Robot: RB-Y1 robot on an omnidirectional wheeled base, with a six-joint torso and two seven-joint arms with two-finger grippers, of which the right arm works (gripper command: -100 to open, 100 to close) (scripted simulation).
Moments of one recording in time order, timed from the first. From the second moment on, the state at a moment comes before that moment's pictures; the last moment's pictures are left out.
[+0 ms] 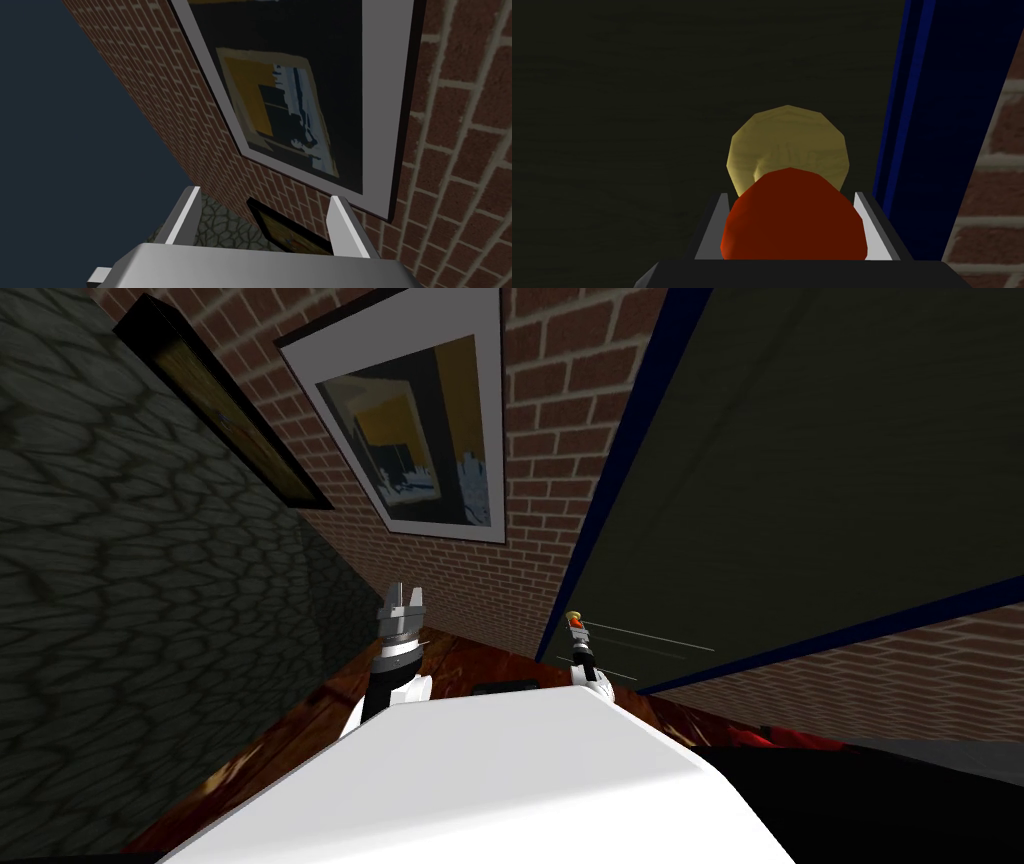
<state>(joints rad) -0.13 -0.11 -0.62 -0.62 0.36 -0.82 1.32</state>
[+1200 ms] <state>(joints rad) -0.15 -0.12 -0.61 -0.59 0.33 -0.84 1.04</state>
